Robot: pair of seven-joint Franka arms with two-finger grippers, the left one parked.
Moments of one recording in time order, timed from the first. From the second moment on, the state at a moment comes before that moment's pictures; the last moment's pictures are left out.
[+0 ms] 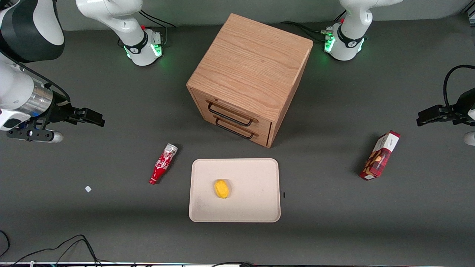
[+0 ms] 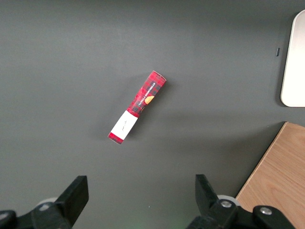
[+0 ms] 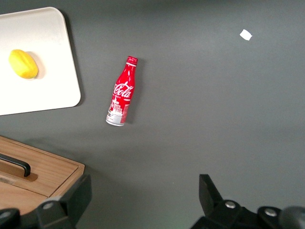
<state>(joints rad) 0.10 0.08 -0.02 -1.65 0.07 1.64 0.23</state>
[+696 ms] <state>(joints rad) 0.11 0.13 0.09 -1.89 0.06 1.96 0.56</state>
